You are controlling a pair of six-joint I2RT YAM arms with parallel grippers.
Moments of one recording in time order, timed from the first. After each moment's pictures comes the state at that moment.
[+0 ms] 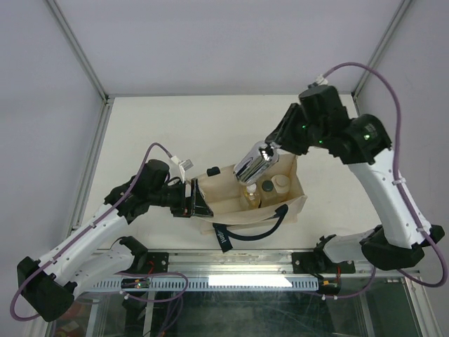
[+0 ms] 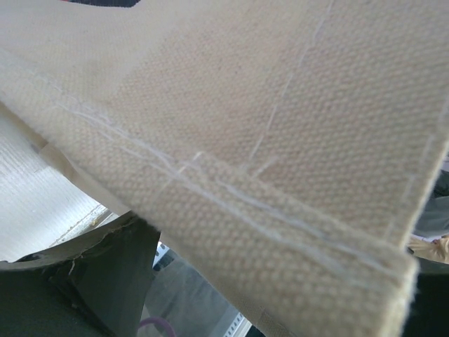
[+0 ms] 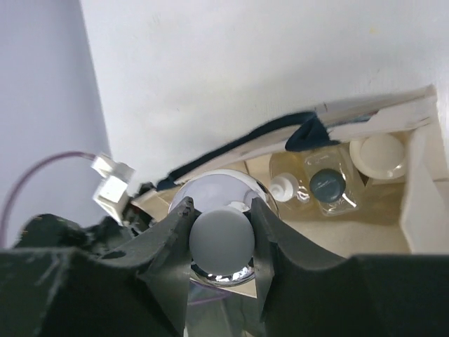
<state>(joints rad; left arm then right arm) -0.62 0.86 0.71 -0.59 0.60 -0.74 0.70 1.33 1.86 -1.30 0.12 0.94</state>
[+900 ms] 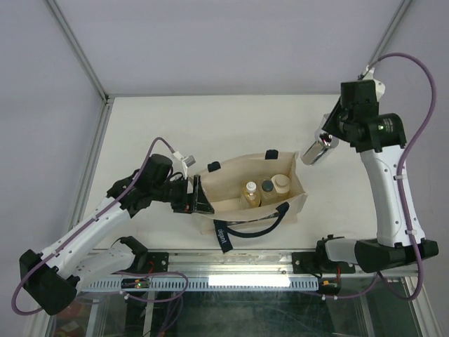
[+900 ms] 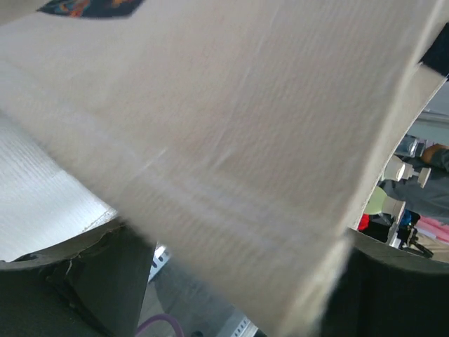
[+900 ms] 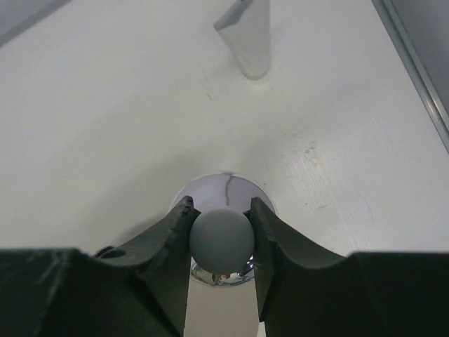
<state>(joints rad) -0.62 0.93 0.78 -0.64 0.59 -0.68 0.19 1.33 1.85 -1.26 0.35 0.55</state>
